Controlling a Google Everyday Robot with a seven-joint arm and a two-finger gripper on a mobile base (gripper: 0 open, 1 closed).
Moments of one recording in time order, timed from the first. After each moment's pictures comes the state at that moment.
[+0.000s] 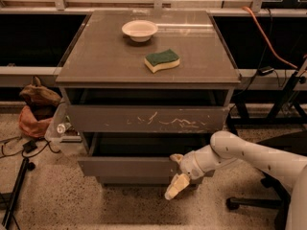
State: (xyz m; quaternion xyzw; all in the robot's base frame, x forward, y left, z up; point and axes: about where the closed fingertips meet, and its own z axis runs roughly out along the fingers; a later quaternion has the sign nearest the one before) arm 0.505 -0.071 0.471 -0.52 0.74 0.37 0.22
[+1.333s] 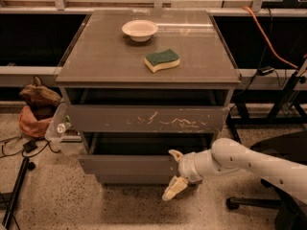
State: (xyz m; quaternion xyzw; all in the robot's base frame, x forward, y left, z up) arm 0.513 -0.063 0.490 -0.57 0.71 0.28 0.31
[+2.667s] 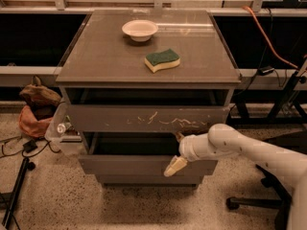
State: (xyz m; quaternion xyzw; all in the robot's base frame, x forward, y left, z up) arm 0.609 -0.082 0.483 -0.58 0.70 0.20 0.36
